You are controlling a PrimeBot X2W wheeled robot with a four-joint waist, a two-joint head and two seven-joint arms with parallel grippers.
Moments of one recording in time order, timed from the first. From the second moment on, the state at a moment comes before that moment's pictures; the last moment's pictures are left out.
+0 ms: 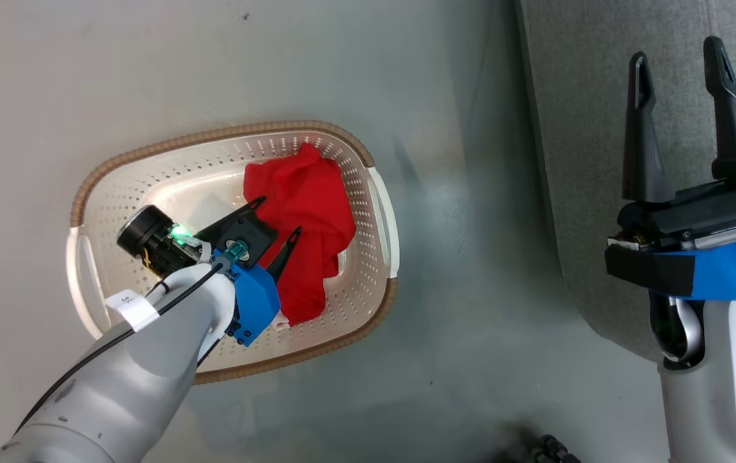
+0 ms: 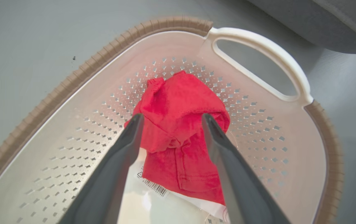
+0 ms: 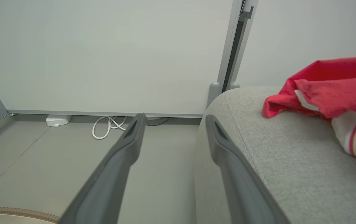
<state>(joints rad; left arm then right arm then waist) -0.88 0.24 -1.11 1.04 -0.49 -0.13 -0.26 -0.45 -0.05 -0.02 -0.04 0.06 0.13 -0.26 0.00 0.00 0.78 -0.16</state>
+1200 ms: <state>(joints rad) -1.09 0.21 -1.28 1.20 -0.61 -0.13 -0.18 -0.46 -0.05 -0.02 -0.15 0.08 0.13 -0.26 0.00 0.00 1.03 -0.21</state>
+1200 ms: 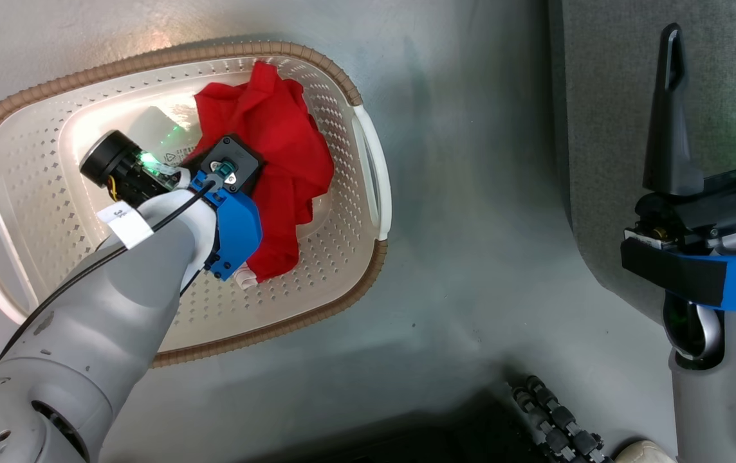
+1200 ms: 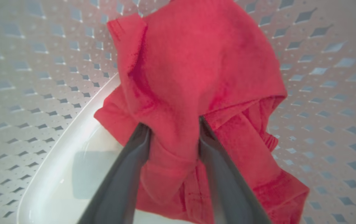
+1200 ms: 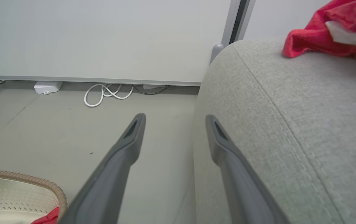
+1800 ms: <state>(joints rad) -1.09 0.16 -1.28 1.16 -0.69 -0.13 -0.25 -0.48 -0.05 -0.01 -0.12 0.06 0.13 -0.26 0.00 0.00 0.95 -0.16</state>
